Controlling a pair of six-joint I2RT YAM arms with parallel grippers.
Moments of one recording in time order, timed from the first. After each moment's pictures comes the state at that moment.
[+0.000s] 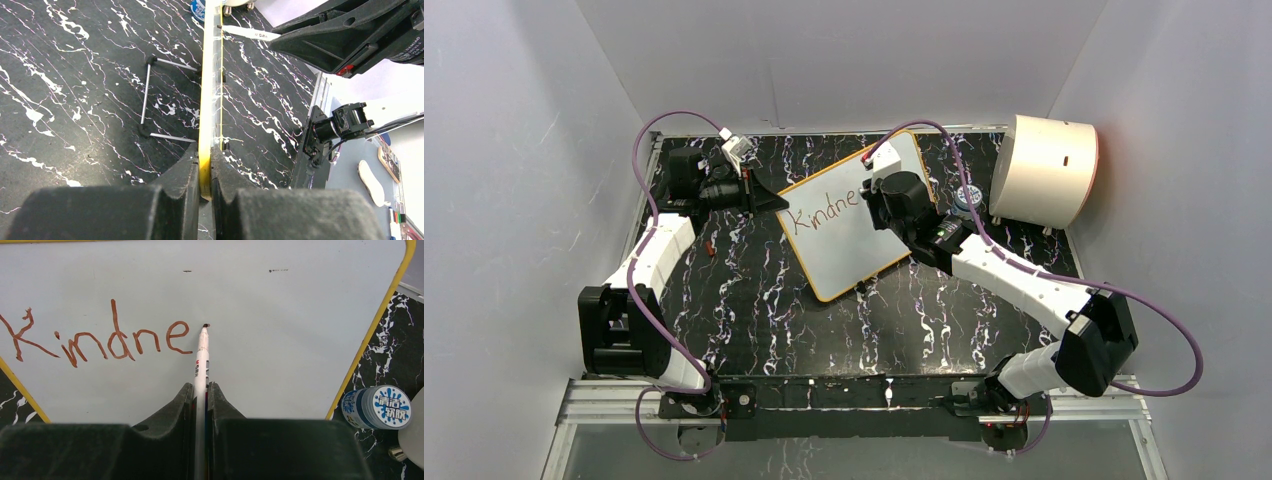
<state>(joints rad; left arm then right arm) -0.05 1.46 1.08 -0.17 1.07 -0.08 0.82 1.39 1.14 -0.17 0.32 0.06</state>
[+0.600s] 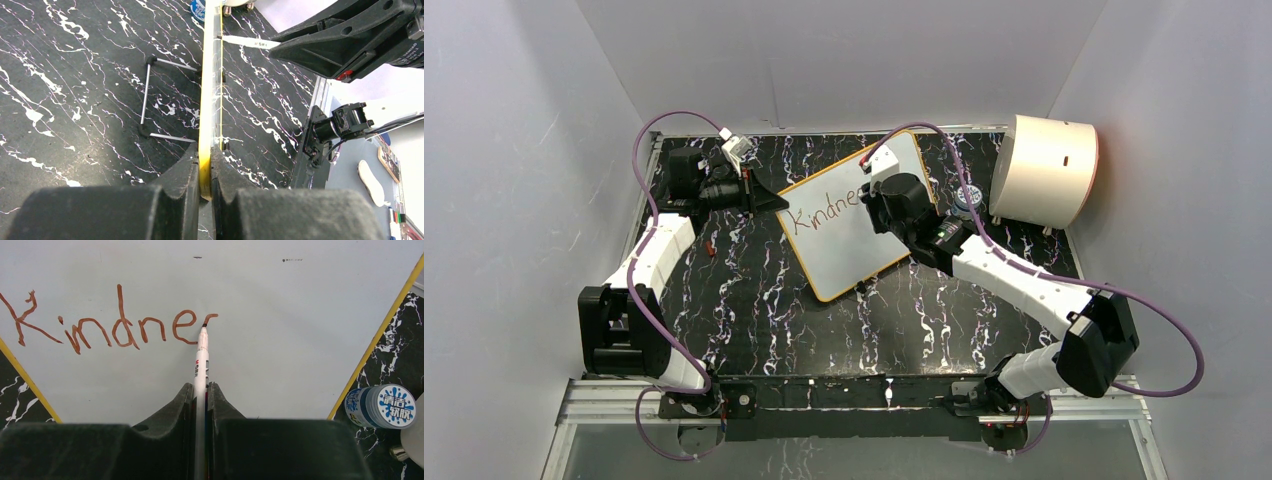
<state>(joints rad) -0.05 1.46 1.08 -0.17 1.07 -0.08 0.82 1.39 1.14 -0.19 0.29 0.05</state>
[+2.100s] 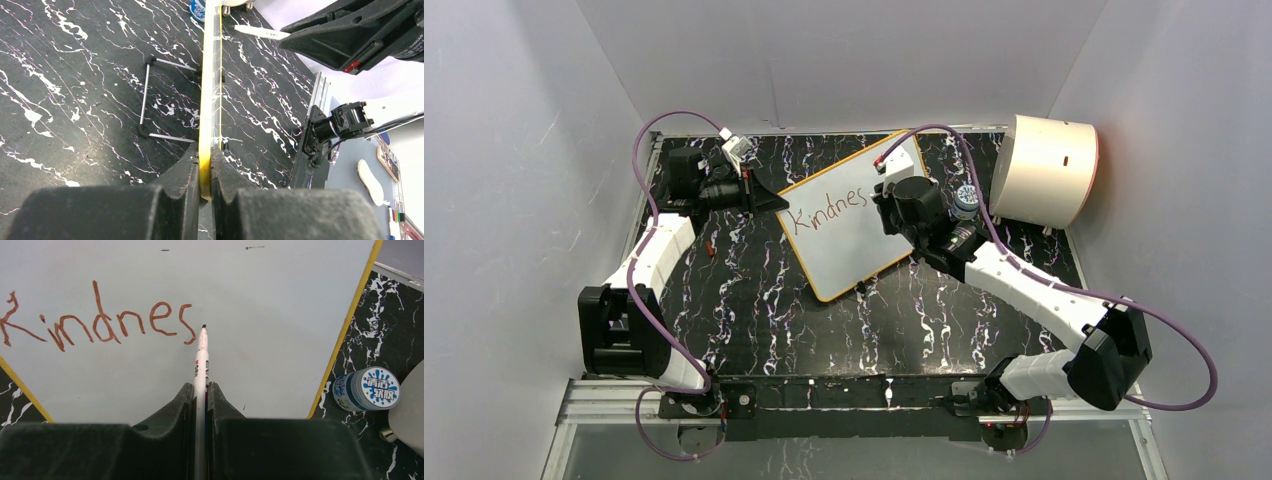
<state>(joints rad) -0.05 1.46 1.08 -0.17 1.08 -0.08 0.80 1.31 1.09 -0.21 0.31 0.08</state>
